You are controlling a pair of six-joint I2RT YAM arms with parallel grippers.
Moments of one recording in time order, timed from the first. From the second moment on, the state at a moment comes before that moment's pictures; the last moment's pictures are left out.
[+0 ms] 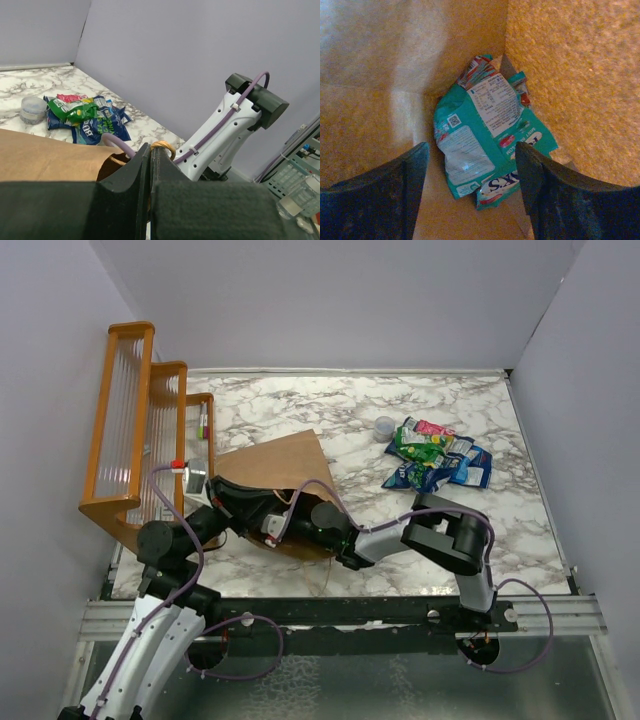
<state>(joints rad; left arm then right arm) -0.34 0.37 0.43 0.34 0.65 -0.77 1.16 1.97 0.87 1.07 0.07 -0.77</state>
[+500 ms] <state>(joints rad) -0.34 0.39 0.43 0.36 0.63 -0.80 1.11 2.02 1.01 0.90 0.04 -0.83</state>
